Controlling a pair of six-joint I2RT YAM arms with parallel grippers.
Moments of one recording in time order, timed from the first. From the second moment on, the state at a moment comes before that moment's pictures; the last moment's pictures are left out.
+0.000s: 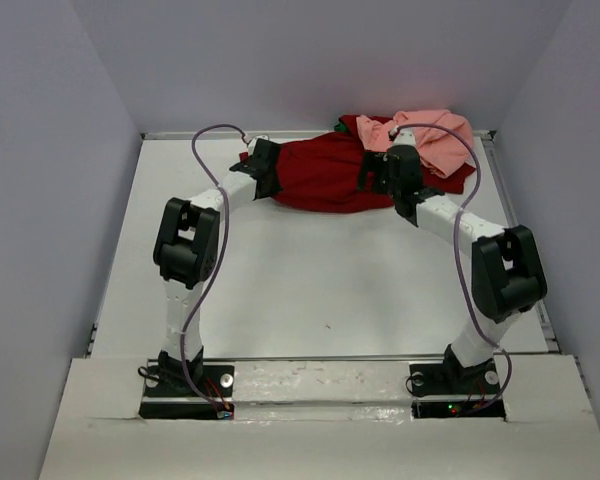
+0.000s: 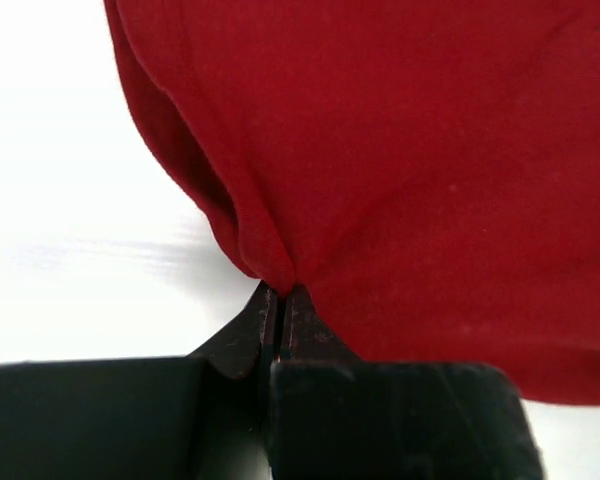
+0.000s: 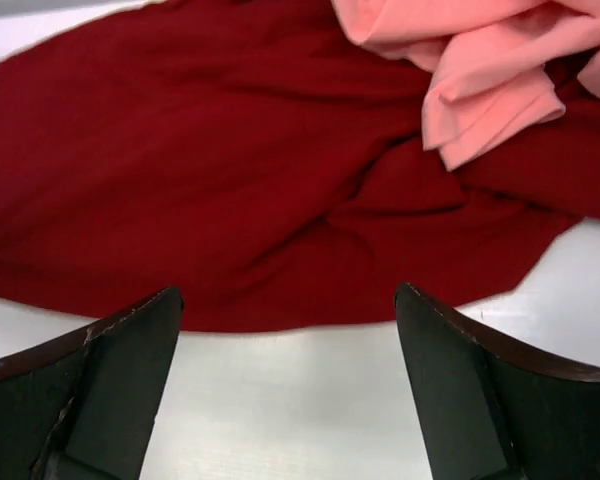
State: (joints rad) left arm -0.38 2.14 1.64 -0.35 -0.24 -0.51; right arm 0.38 1.67 1.14 0.10 0.24 0.30
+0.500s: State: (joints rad) left arm -0.40 1.89 1.37 -0.32 -0.24 -0.52; right arm 0.23 2.14 1.79 -0.21 0.13 0.28
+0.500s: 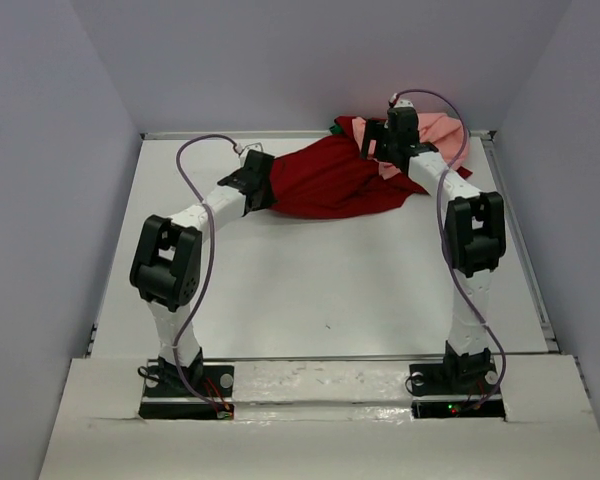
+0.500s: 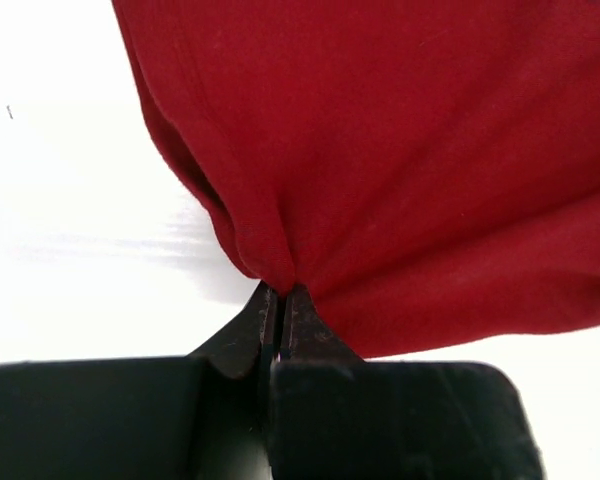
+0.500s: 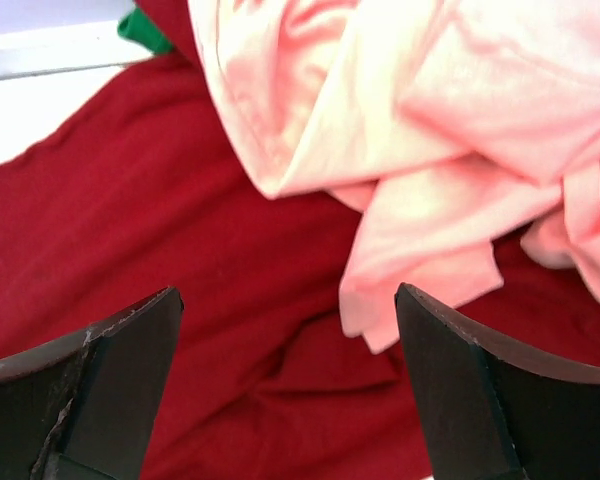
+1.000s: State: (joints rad) left arm -0.48 1.80 1.30 -0.32 -0.27 -0.55; right arm 0.22 2.34 1.98 -0.34 0.16 0.24
